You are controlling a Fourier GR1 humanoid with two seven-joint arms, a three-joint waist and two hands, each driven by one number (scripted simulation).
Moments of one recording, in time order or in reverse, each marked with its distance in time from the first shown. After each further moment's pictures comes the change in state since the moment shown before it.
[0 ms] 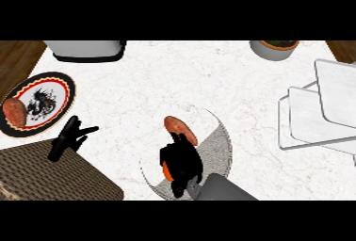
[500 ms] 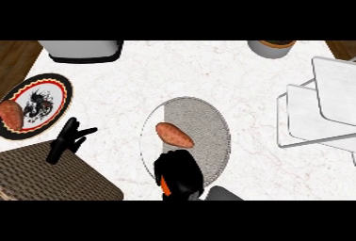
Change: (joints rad) left arm 0.020 -0.009 0.010 -0.024 -0.010 0.005 0.002; right arm 0.066 -0.033 0.049 -0.151 -0.017 -0.088 -0.029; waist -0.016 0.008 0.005
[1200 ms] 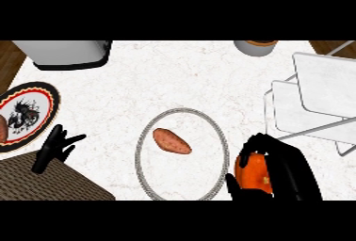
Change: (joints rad) left arm 0.076 0.007 0.055 -0.055 0.012 -0.006 0.023; right arm 0.308 -0.413 -0.335 -0.717 0.051 -0.166 0.217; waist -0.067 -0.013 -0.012
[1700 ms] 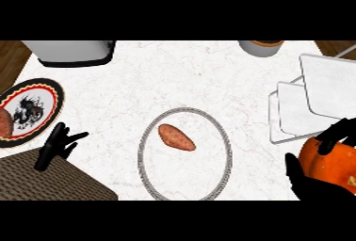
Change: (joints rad) left arm -0.017 -0.014 0.003 -0.003 -0.022 -0.014 -0.001; right arm -0.040 -0.163 -0.318 -0.277 -0.017 0.163 0.219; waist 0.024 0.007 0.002
